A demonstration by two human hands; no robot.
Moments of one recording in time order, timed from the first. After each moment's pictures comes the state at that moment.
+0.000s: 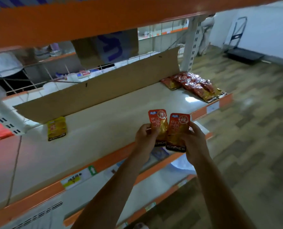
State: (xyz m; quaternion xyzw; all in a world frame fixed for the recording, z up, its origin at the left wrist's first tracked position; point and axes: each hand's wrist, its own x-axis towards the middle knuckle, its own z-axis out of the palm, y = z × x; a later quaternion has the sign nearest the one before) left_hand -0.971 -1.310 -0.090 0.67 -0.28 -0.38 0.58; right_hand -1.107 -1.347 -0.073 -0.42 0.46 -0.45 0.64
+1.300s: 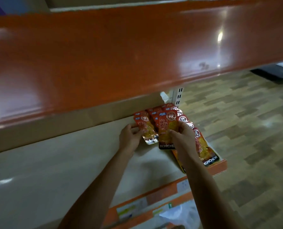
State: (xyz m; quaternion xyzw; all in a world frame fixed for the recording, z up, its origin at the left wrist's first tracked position) left_hand -0.961 -1.631 -0.106 0.78 -0.24 -0.24 0.53; right_hand -1.115 -1.685 -0.063 -0.56 0.46 -0.38 0.57
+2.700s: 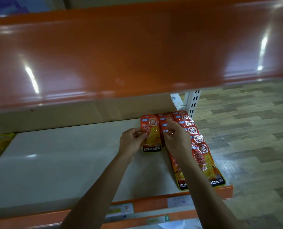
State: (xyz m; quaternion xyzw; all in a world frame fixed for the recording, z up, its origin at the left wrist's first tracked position) left_hand -0.975 -1.630 -0.106 0.75 -0.15 -0.23 0.60; right_hand -1.099 -1.724 -0.070 -0.79 0.37 -0.29 0.39
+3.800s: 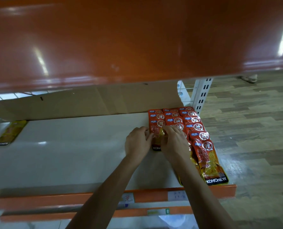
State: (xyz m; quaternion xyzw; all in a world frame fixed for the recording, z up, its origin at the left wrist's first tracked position) left_hand -1.002 -1.621 -0.103 0.92 -0.30 -0.01 0.26; right_hand -1.101 -1.707 -0.086 -0.90 0.31 -0.19 0.24
